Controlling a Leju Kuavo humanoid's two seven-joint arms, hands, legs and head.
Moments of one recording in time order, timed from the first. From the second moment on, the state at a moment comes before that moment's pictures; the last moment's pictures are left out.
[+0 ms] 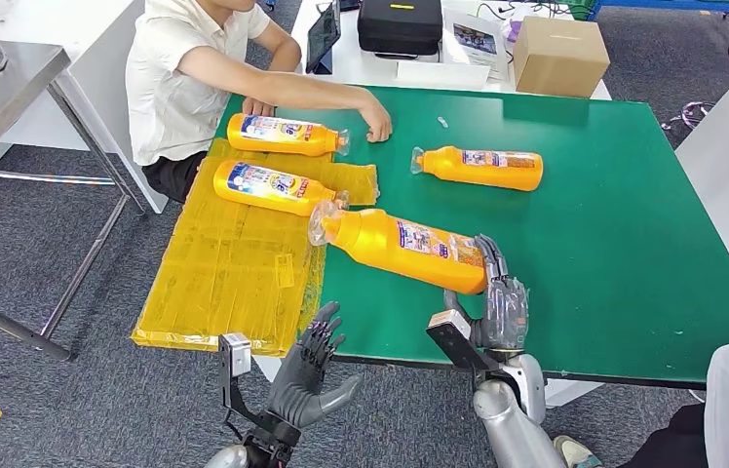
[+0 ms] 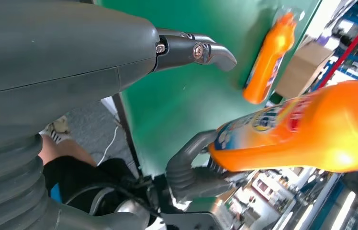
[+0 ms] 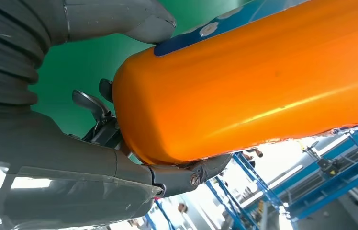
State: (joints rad) left arm 0.01 -0.12 -0.61 -1.29 0.79 0.08 -0.31; right arm -0.22 0.10 0.14 -1.00 0.67 -0.70 -0.66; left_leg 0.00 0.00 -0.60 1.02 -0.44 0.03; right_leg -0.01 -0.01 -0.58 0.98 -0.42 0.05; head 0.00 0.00
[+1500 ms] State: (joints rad) left arm -0.06 -0.21 -0.45 -1.43 0.73 0.20 -0.51; right arm -0.20 0.13 0.57 -1.09 0.44 -0.50 -0.64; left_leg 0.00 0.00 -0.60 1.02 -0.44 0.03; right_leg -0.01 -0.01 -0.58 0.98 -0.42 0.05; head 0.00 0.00
